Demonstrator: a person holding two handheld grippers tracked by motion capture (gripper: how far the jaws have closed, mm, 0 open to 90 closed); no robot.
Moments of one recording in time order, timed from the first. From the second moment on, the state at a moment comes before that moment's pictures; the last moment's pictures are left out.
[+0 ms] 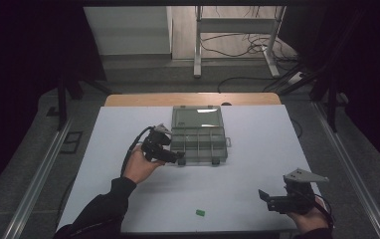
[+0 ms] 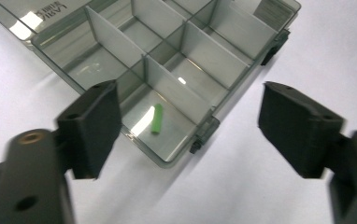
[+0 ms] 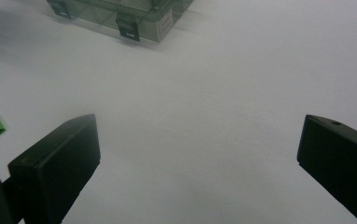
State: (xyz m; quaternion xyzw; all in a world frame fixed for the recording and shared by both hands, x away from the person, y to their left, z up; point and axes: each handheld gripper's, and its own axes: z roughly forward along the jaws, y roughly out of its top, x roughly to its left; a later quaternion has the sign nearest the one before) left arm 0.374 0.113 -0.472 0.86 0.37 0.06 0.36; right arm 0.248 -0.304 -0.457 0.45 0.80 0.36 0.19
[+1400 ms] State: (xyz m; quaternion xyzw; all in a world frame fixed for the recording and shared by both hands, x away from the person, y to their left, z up) left arm 0.297 0.114 -0.465 0.86 0.32 0.05 0.40; right arm 0.247 -0.304 -0.457 0.45 0.80 0.36 0.19
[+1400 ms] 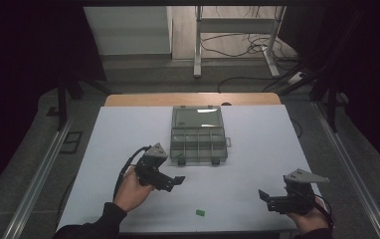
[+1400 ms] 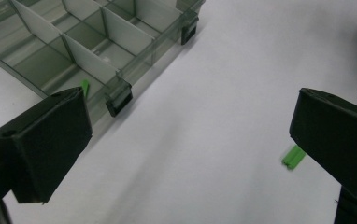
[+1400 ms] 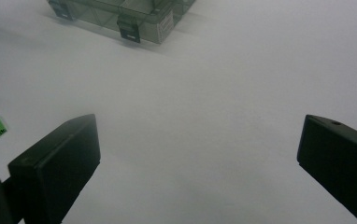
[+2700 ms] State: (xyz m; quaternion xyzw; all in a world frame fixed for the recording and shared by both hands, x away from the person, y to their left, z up) left arm 0.265 0.044 -0.504 0.92 0.22 -0.05 0.32; right arm 0.247 -0.304 -0.457 0.44 0.80 0.36 0.19
